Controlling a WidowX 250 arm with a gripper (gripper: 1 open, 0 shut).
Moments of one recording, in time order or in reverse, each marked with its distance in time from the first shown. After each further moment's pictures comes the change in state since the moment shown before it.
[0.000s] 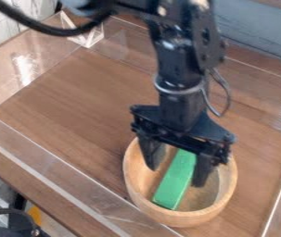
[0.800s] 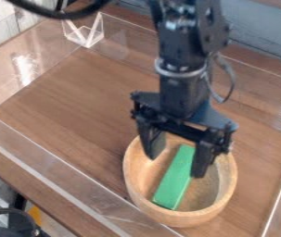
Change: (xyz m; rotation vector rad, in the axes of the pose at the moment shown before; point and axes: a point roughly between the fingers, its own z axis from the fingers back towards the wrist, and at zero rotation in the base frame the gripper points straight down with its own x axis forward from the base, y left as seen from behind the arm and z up) arm -0.002 0.003 0.022 -0.003 0.020 -0.048
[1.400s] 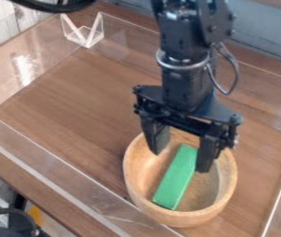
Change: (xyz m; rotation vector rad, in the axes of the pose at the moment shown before) arm 0.007 -0.003 -0.002 -0.005 -0.028 0.011
